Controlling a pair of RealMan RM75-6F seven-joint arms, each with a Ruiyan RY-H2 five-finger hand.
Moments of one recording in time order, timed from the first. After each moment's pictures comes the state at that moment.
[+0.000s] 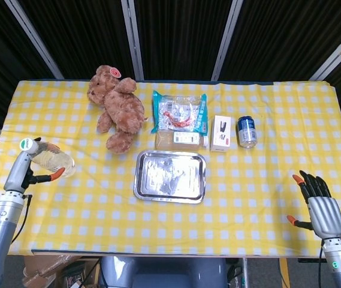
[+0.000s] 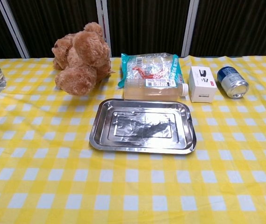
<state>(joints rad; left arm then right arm) -0.38 -1.09 -0.27 -1.93 0.97 1.13 -0.29 0.13 -1.19 0.04 -1.51 -1.50 1.39 0.08</state>
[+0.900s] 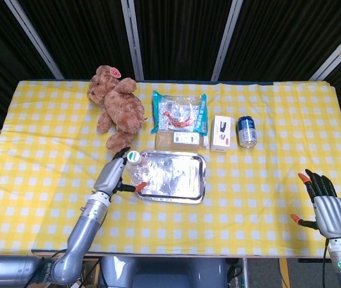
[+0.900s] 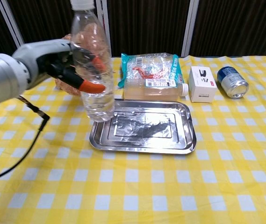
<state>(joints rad) -0.73 -1.64 -0.33 -1.94 0.72 1.24 0.31 0.12 -1.17 0.05 -1.50 -1.49 1.40 0.13</state>
